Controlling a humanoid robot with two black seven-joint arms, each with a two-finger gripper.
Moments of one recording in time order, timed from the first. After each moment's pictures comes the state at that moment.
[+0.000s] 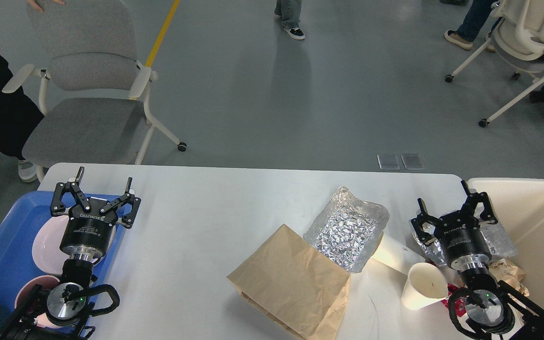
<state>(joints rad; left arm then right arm) -0.21 0.09 -1.46 -0.86 0.08 -0.57 -0.17 0.22 -0.30 0.97 0.88 -0.05 0.33 0.50</state>
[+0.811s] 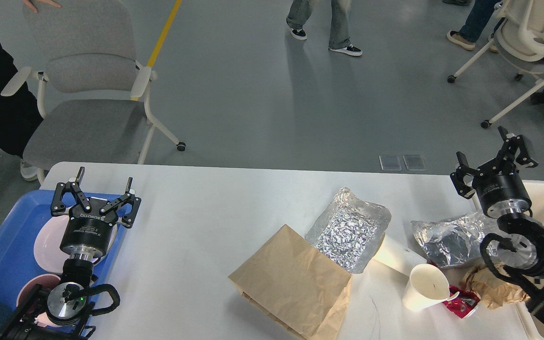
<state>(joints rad) -0.21 0.09 -1.46 -0.86 0.07 -0.57 -0.17 0.46 -0.52 0.80 0.83 -0.04 0.16 0.49</state>
